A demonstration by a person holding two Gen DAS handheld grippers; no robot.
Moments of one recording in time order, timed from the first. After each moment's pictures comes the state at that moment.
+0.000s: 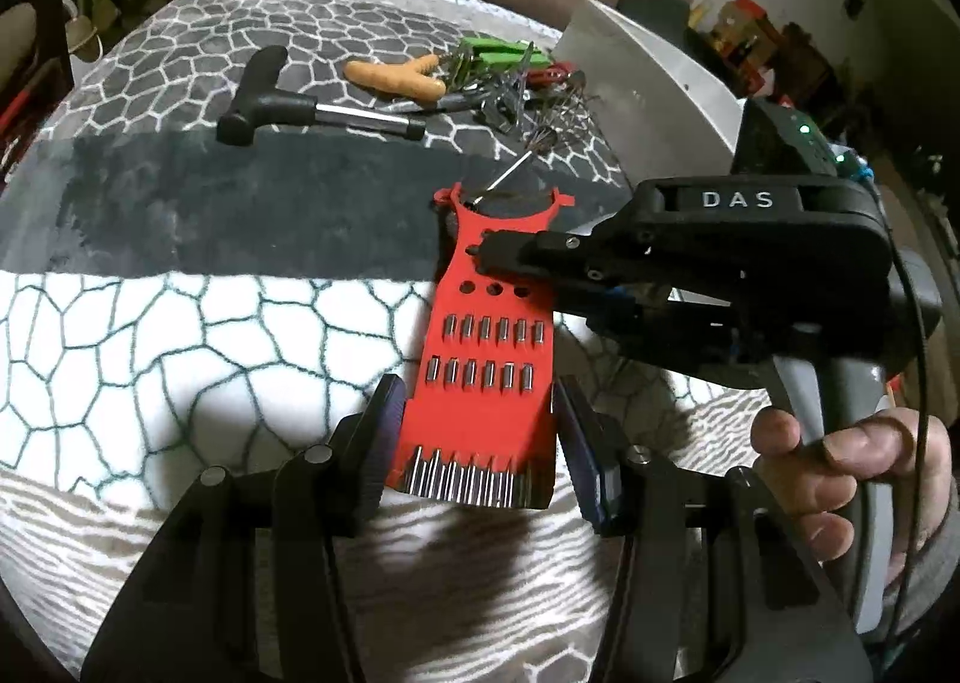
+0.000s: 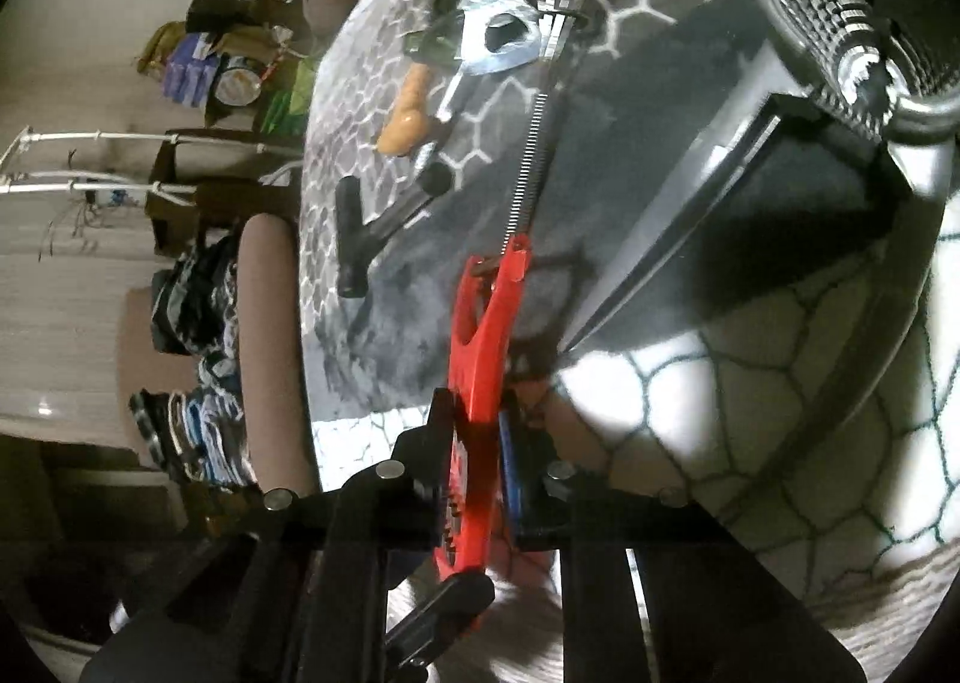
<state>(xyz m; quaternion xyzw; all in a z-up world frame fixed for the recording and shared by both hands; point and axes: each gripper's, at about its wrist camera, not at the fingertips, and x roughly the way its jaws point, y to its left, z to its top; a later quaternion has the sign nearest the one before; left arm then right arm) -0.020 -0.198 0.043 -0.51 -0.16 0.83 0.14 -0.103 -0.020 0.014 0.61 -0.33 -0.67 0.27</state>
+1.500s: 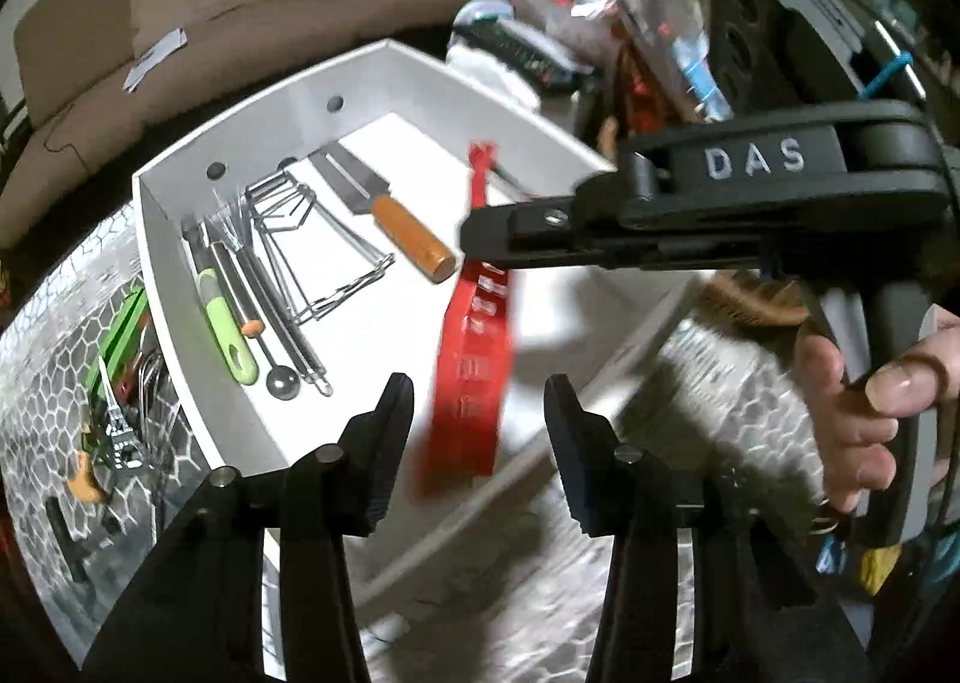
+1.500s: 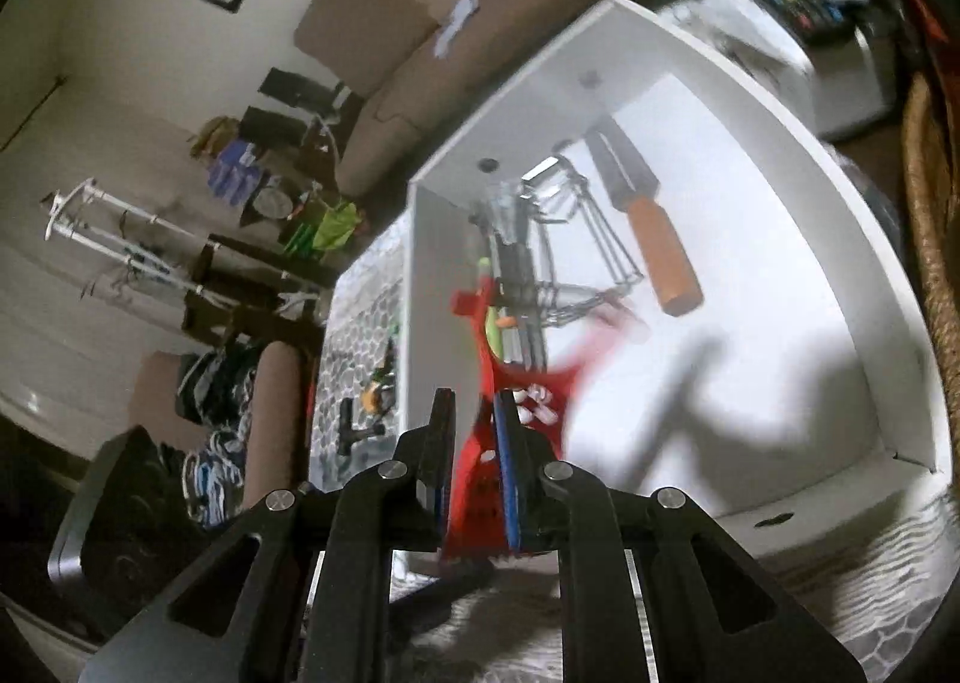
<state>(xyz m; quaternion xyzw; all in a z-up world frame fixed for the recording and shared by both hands) -0.124 0.137 0.159 -0.50 0.11 0.81 0.30 -0.169 0.287 0.141 0.50 -0.32 -0.77 0.24</state>
